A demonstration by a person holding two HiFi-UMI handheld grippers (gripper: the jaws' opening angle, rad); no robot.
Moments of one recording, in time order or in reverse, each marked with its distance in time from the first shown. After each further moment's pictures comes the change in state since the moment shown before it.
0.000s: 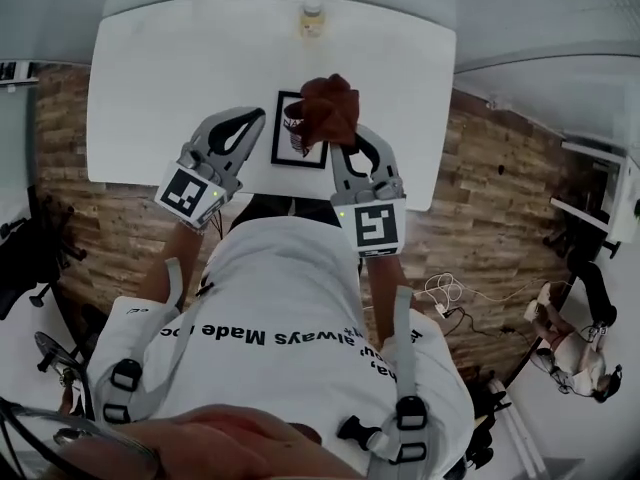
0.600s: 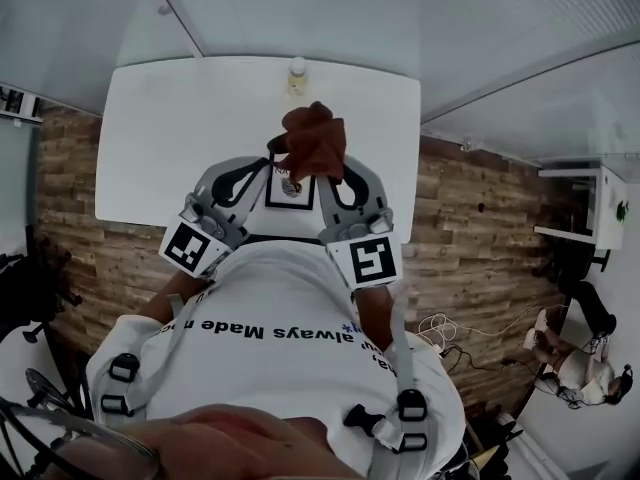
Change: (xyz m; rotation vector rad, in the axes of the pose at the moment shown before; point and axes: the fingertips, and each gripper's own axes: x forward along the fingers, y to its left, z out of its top) left arm -0.024 -0.050 0.119 0.027 -0.220 -0.012; right arm -0.045 0.006 0.115 0.019 -0.203 -0.010
